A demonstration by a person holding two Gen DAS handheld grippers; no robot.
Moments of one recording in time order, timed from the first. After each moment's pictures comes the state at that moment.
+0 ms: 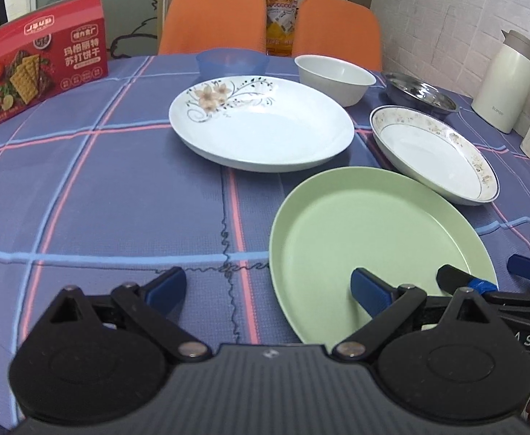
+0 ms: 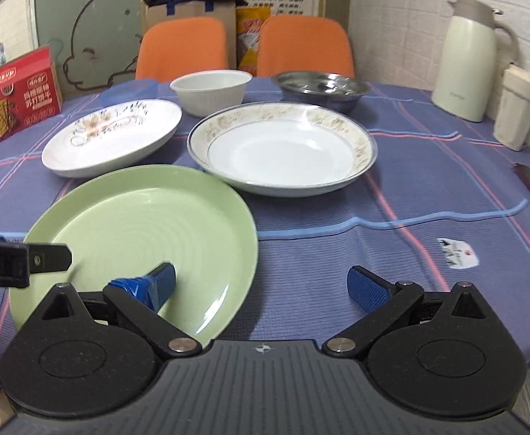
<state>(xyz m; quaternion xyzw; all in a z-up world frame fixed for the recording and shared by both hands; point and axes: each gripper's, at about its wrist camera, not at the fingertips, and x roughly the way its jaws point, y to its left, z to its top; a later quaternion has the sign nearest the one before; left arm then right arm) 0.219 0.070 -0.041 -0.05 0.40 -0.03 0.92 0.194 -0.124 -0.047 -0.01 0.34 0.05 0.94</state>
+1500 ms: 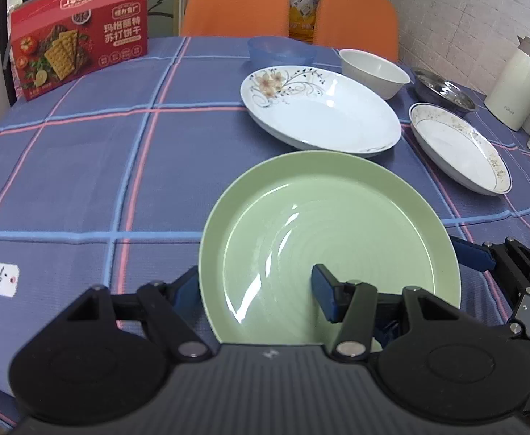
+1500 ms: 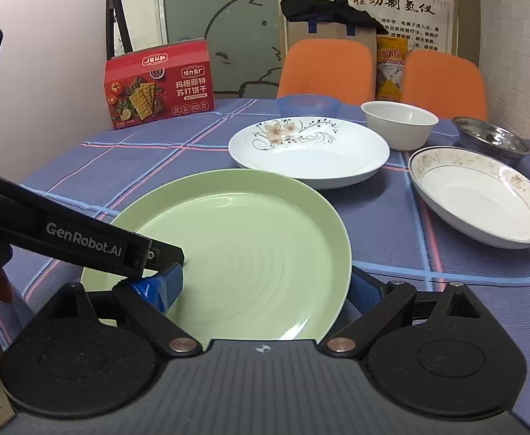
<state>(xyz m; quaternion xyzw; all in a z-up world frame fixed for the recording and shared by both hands) 0.200 0.139 -0.031 -0.07 0.44 -0.02 0.90 0.181 -0.021 -0.044 -0.04 0.30 0.25 0.92</state>
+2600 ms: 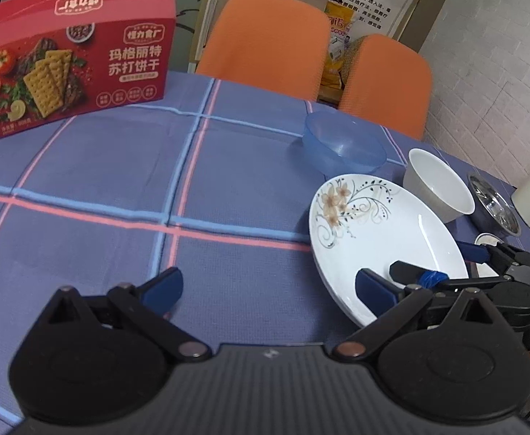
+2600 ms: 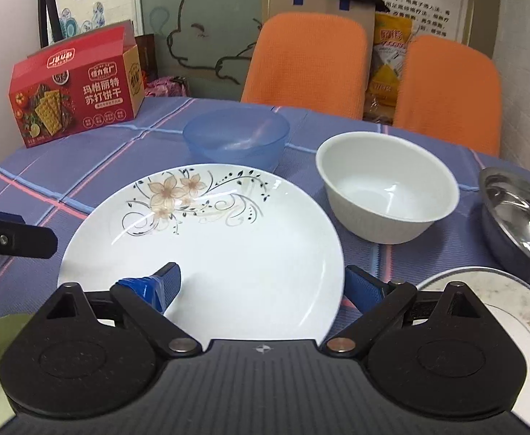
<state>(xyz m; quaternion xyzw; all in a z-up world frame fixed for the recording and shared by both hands) 0.333 0.214 -0.023 -0.14 0.39 -0.01 0.91 0.375 -0.013 -0.038 -0.08 0.35 0.24 0.90</state>
